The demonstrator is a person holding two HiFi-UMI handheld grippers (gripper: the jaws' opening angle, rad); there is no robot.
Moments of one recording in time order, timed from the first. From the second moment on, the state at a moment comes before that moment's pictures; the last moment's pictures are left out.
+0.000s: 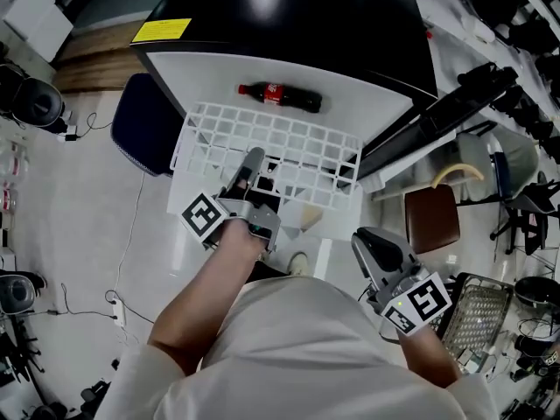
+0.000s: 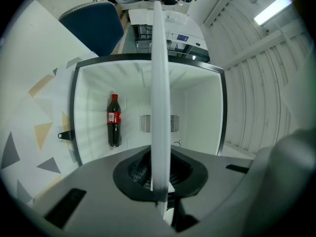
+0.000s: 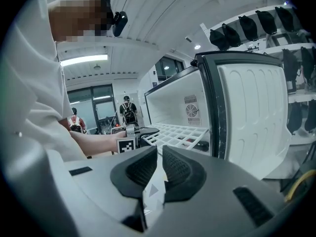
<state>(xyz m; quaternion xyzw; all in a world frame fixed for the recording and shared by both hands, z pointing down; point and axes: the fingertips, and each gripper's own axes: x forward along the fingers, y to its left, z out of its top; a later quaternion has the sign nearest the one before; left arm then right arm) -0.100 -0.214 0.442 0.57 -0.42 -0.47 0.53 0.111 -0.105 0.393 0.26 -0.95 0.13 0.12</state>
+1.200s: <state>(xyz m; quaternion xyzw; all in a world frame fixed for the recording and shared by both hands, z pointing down) -0.102 -0.220 0.450 0.55 -0.45 -0.50 0.50 0.118 -0.111 0.393 0.25 -0.95 0.13 0.13</state>
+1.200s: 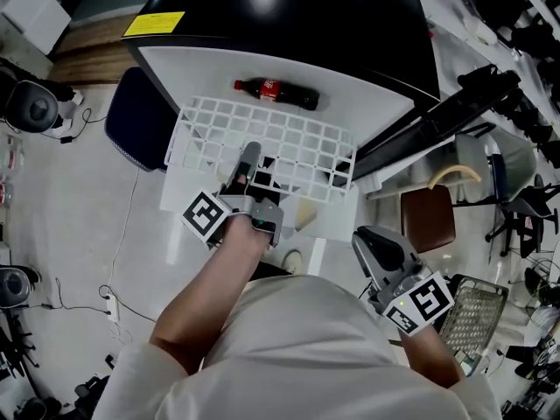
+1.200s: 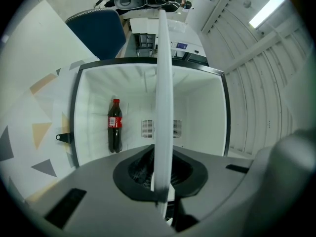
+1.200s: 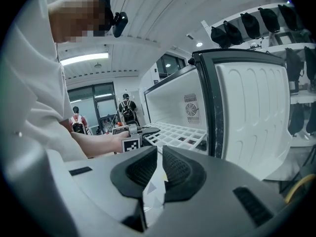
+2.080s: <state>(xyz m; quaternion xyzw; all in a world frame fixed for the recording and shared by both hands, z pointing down) -0.102 -0.277 0.448 0.56 -0.43 -0.48 0.52 0.120 -0.126 0.388 0.31 -0.93 0.13 0.13</state>
